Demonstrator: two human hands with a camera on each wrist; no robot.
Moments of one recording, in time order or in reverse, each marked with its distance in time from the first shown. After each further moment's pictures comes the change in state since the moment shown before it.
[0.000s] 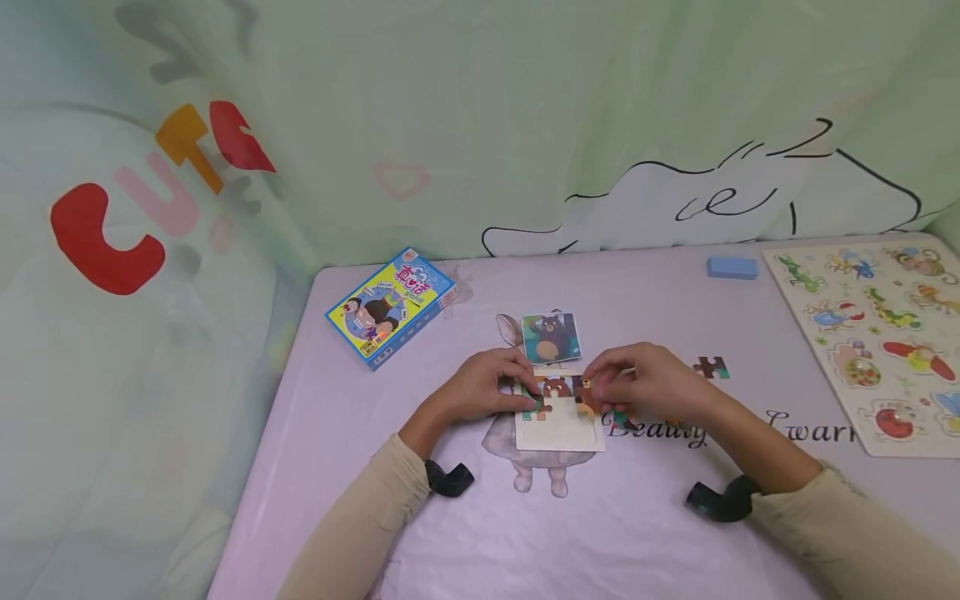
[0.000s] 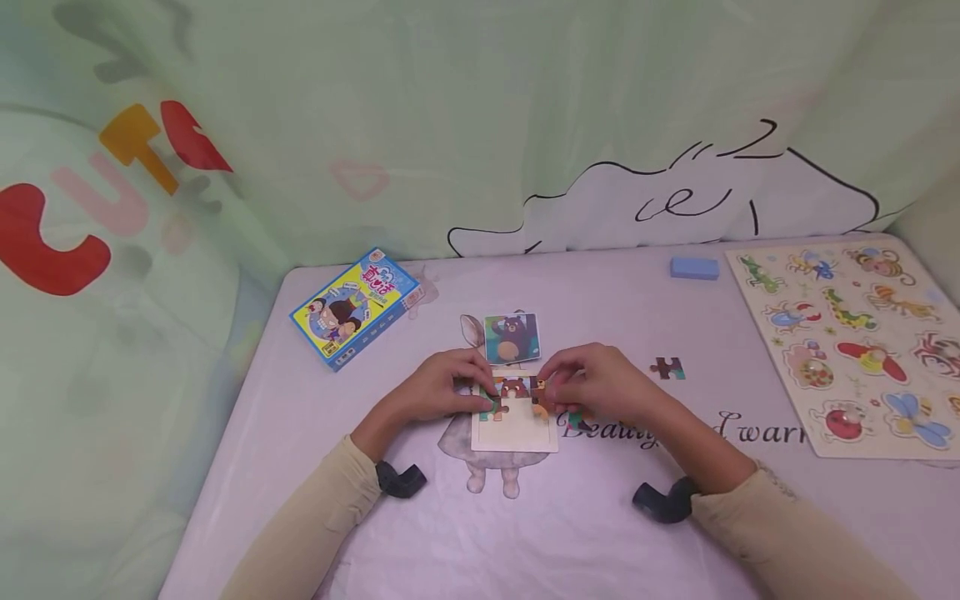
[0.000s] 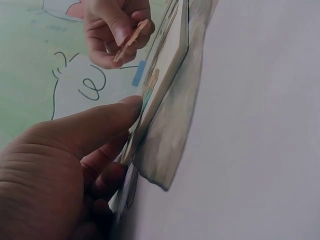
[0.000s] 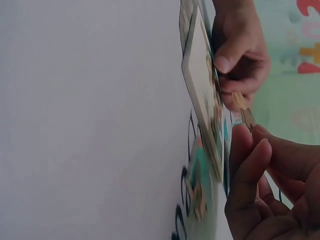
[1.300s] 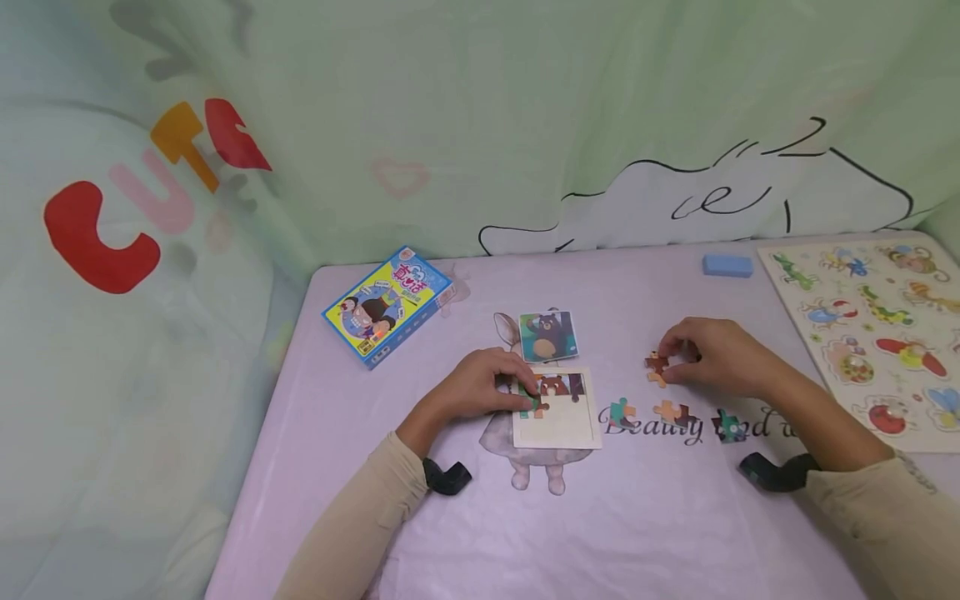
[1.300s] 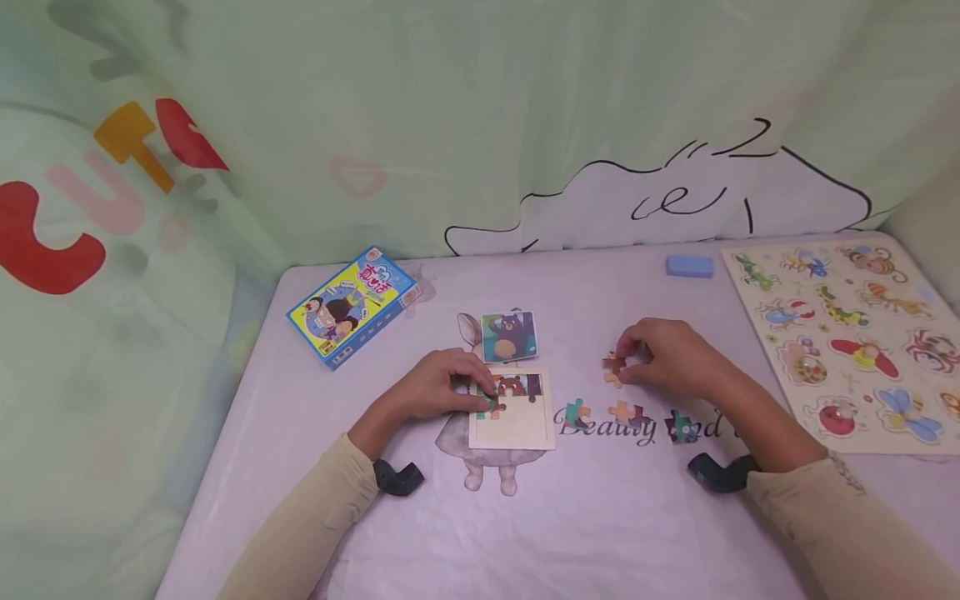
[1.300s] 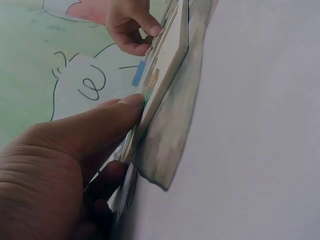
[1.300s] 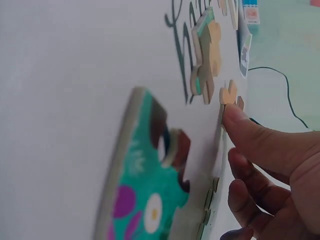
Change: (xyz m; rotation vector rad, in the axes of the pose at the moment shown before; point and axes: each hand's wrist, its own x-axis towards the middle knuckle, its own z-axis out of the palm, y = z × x) left_hand 0.000 -0.003 -0.001 -0.008 -0.001 0.038; right_hand -0.018 0.052 -0.065 -0.515 0.167 0.007
